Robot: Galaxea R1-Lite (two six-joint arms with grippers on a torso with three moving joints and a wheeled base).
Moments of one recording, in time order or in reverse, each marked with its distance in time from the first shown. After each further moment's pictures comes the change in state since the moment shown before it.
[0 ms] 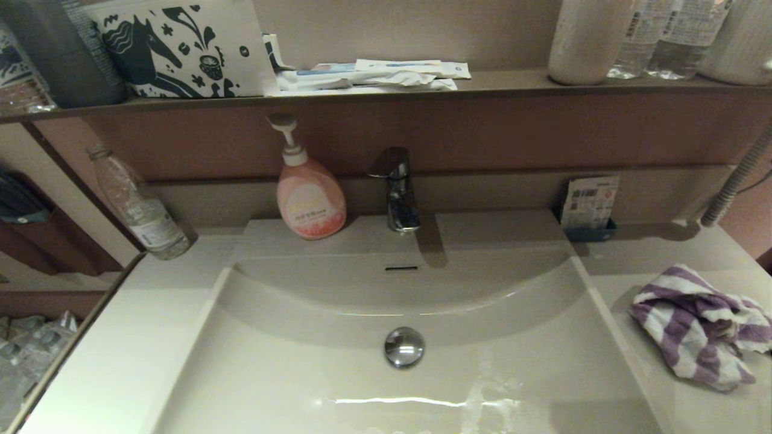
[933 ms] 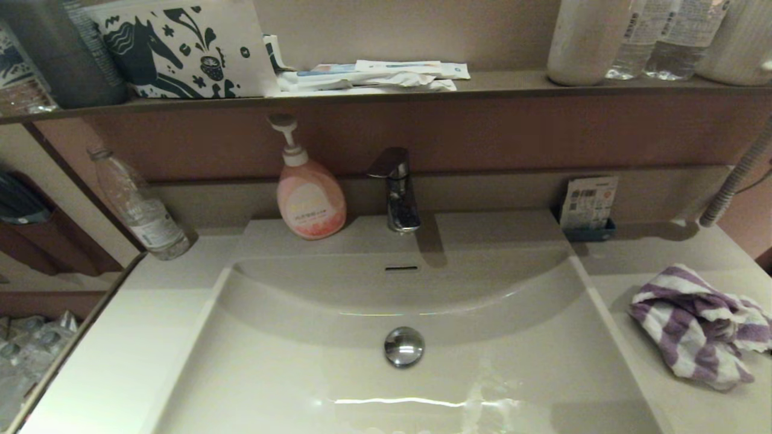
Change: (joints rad) left arm 0.000 0.000 0.000 0.000 0.000 0.000; right arm 0.123 -0.735 0.360 -0.011 0.155 0.168
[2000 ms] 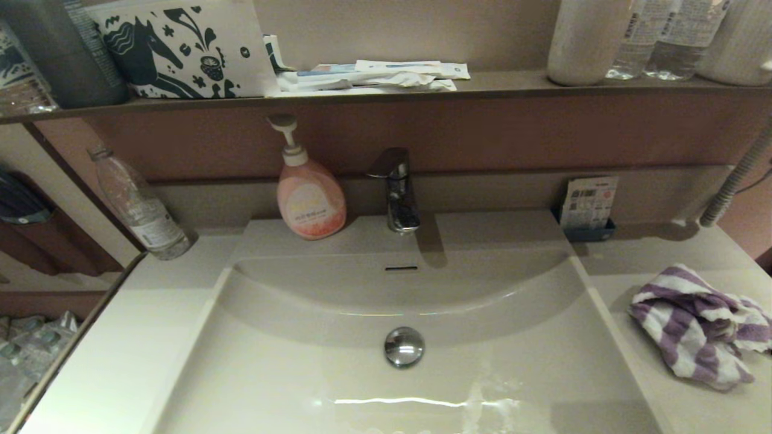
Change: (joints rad) left arm 0.000 0.000 0.000 0.000 0.000 0.000; right arm 0.002 -0.332 0.310 -0.012 0.106 -0.042
